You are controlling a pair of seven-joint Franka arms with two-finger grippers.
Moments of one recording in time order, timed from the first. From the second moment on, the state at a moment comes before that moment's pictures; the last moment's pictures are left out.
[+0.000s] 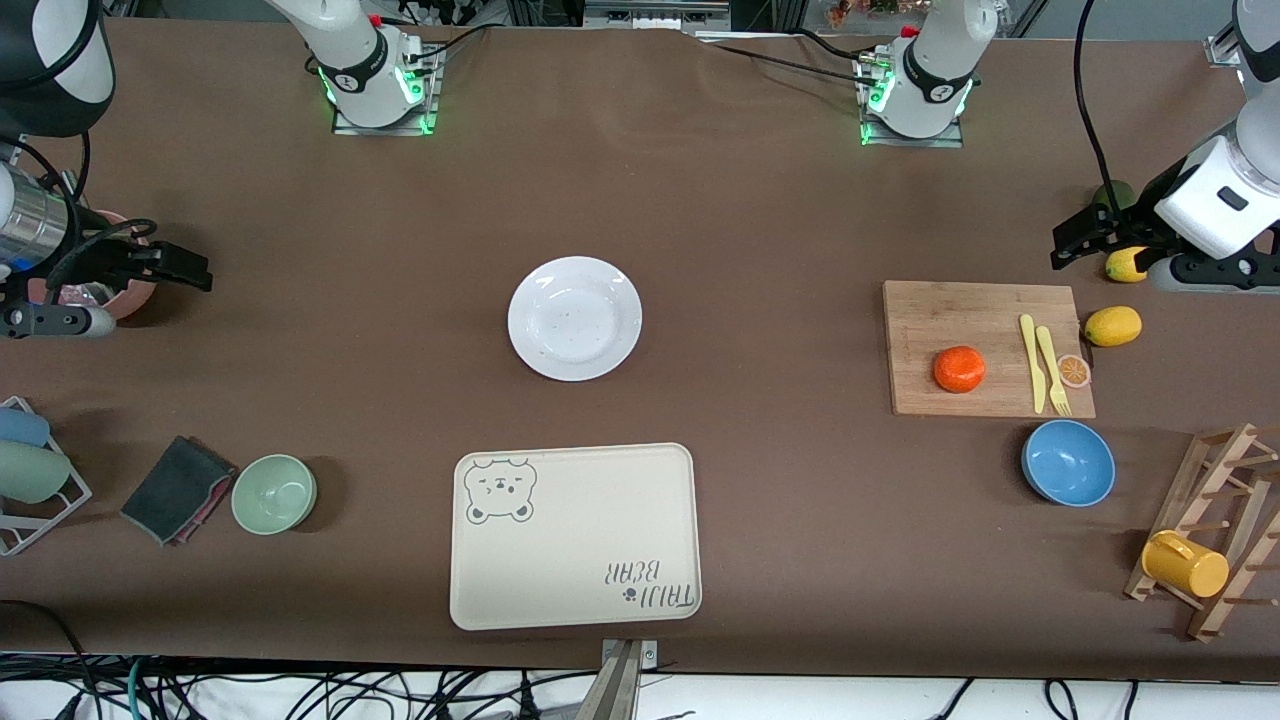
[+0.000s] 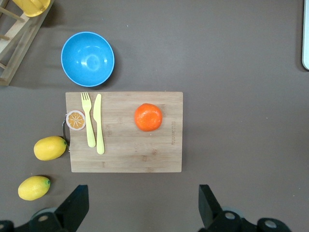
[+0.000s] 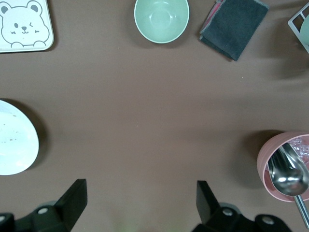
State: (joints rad) left arm 0.06 -0.02 -0.08 -1.72 -0.01 1.65 -0.01; right arm 0.11 0.16 -0.11 -1.53 -0.01 1.55 0.00
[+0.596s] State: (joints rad) left arm 0.07 -0.02 -0.08 -1.72 -0.01 1.65 -0.01; right arm 0.11 0.16 -0.11 -1.53 -0.01 1.55 0.00
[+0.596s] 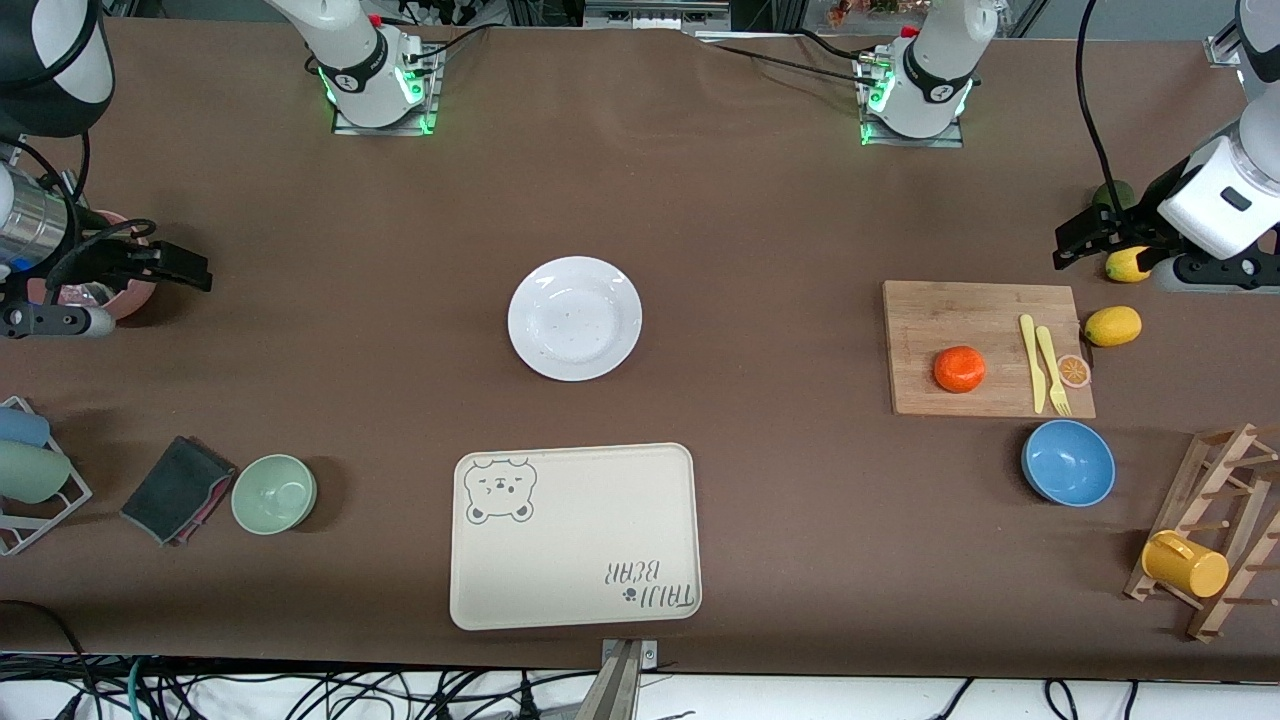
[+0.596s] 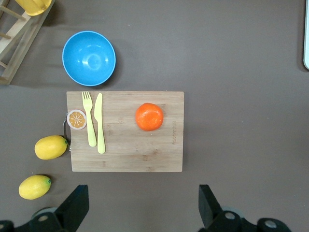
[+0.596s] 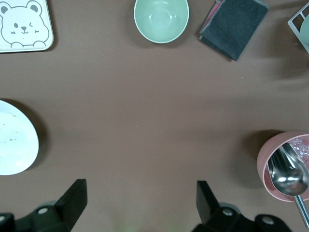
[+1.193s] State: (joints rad) left arm 0.07 -0.02 -0.08 -1.72 -0.01 1.65 -0.01; right arm 0.11 0.16 -0.11 -1.53 -0.01 1.55 0.00
